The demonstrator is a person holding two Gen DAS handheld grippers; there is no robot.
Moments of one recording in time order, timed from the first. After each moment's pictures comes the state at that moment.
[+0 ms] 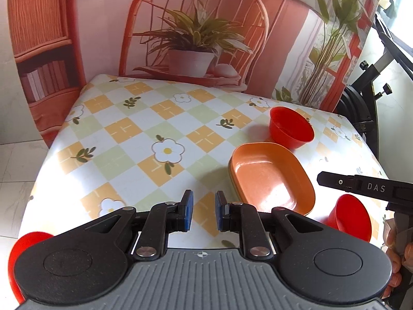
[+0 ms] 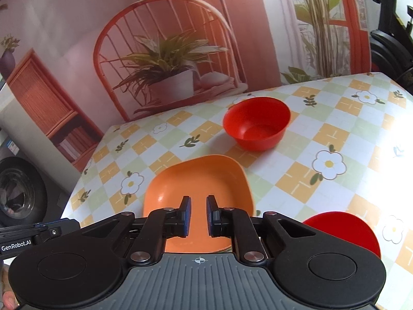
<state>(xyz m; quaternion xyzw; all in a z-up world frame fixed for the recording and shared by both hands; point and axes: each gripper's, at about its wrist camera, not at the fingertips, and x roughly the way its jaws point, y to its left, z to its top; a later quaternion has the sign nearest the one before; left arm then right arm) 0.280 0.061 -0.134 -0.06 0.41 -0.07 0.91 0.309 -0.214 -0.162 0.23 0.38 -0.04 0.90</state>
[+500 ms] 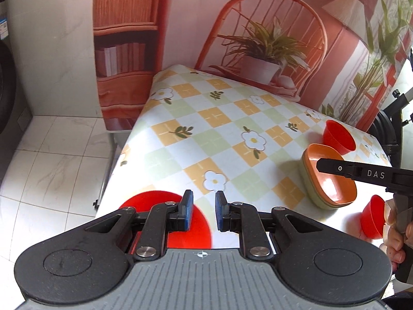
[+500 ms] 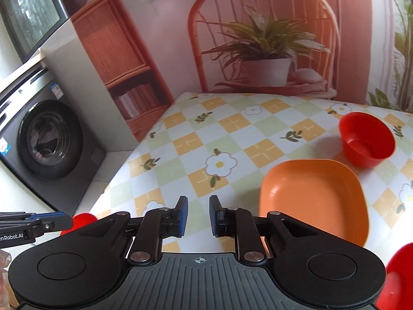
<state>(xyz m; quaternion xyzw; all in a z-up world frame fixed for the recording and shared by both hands) 0.219 0.185 -0.128 -0.10 0.41 0.01 0.90 0.360 -0.083 -0.145 0.14 0.41 0.09 0.90</state>
